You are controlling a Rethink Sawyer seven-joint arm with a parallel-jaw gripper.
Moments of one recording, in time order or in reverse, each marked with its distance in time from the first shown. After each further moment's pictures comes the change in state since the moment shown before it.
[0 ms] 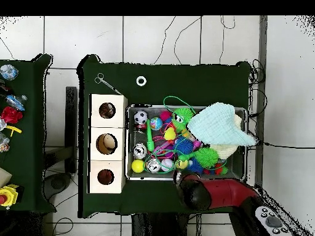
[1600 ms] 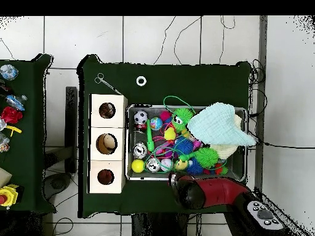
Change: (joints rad) arm 0.025 0.059 -0.009 -0.011 -0.001 0.000 0.000
